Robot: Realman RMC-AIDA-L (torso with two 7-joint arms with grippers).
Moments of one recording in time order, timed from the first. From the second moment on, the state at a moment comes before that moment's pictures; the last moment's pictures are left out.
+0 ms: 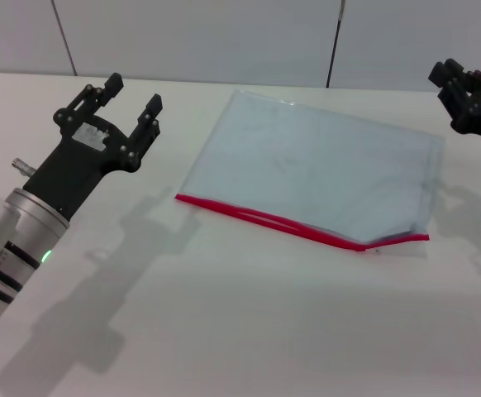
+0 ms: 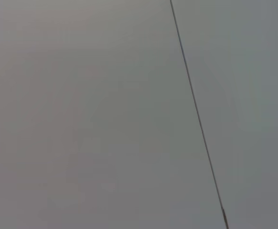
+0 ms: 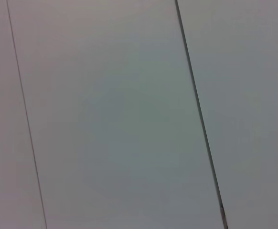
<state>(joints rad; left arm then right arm) -0.52 -2.03 -0.08 -0.14 1.79 1.43 -0.11 0.60 2.03 -0.81 -0.21 -1.14 -1.23 0.87</state>
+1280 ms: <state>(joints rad) -0.51 -2.02 -0.08 -0.13 1.78 1.43 -0.11 0.60 1.92 -0.82 -0.33 -1.71 -1.24 1.57</state>
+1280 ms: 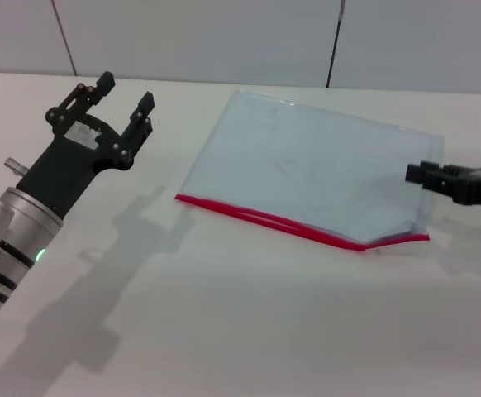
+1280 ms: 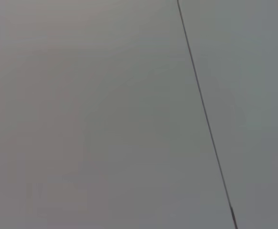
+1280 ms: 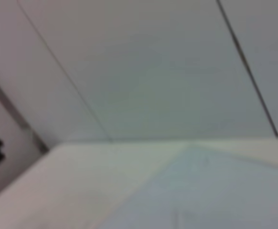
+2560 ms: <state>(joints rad) -0.50 -2.02 -0.08 -0.13 1.77 1.42 -0.11 0.61 2.03 -0.97 -0.90 -2.31 -1.37 1.40</state>
